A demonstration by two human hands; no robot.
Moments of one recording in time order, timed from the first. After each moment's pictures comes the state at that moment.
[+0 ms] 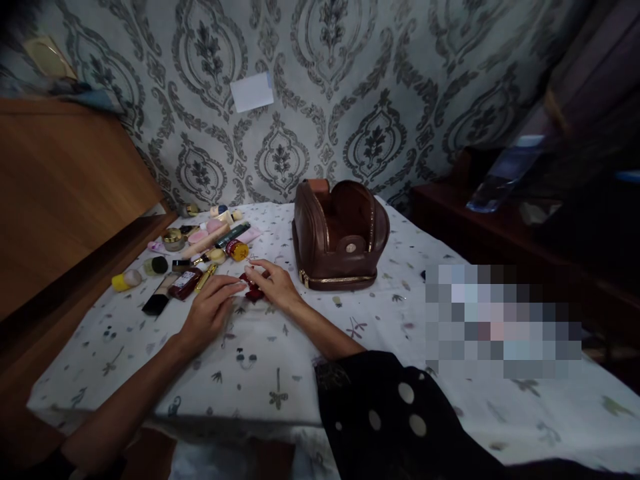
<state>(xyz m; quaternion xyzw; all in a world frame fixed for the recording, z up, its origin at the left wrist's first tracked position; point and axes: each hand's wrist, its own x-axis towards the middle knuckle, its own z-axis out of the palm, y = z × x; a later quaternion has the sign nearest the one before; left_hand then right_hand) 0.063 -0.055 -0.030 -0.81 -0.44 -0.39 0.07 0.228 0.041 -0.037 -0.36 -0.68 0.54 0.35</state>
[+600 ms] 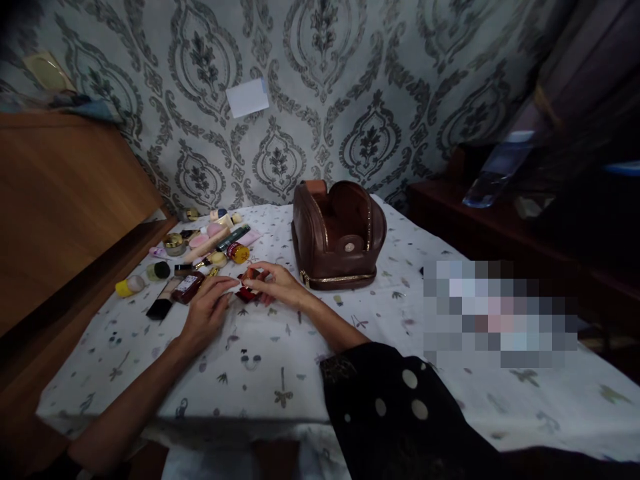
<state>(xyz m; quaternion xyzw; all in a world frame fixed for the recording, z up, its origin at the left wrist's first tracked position) 0.051 -0.052 -0.034 -0.77 -0.47 -0.42 0.05 0.237 0.050 -0.033 -0.26 -0.65 0.65 0.28</state>
